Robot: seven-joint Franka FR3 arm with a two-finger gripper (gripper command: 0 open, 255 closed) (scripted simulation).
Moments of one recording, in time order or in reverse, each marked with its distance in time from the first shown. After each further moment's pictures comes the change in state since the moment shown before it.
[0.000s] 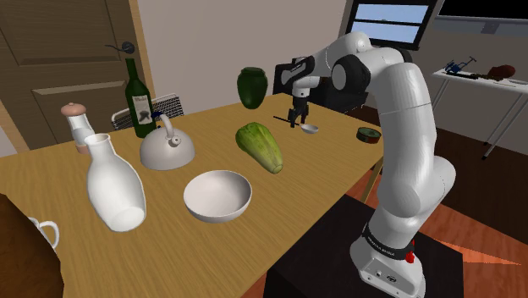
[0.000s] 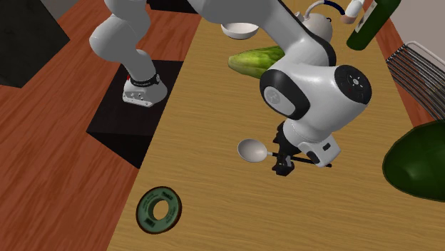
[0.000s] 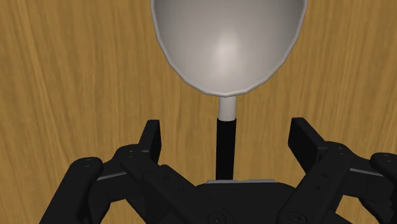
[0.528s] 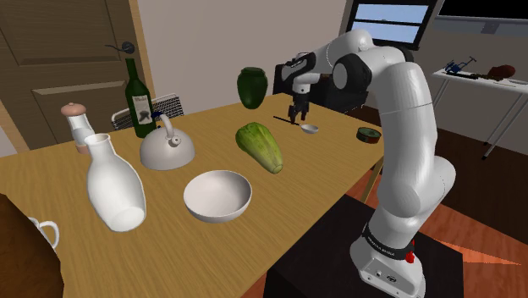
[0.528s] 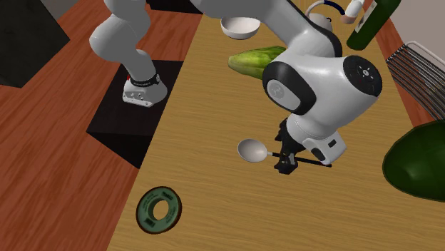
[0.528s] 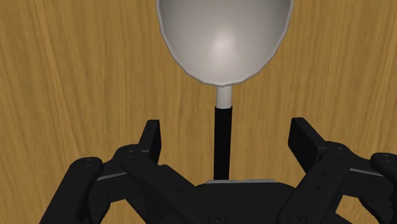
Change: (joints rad) arm 0.000 -0.011 -0.003 0.032 -0.005 -0.043 0.004
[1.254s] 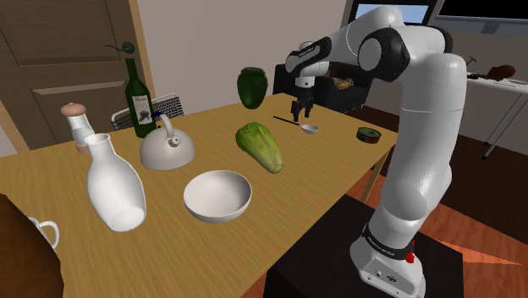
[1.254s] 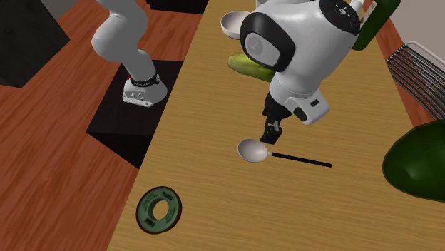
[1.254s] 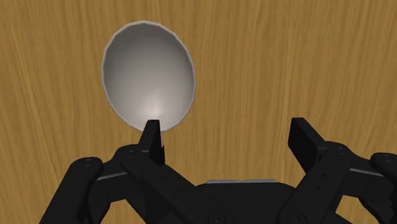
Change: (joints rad) arm 0.103 -0.284 -0.017 -0.282 -0.100 0.005 0.081
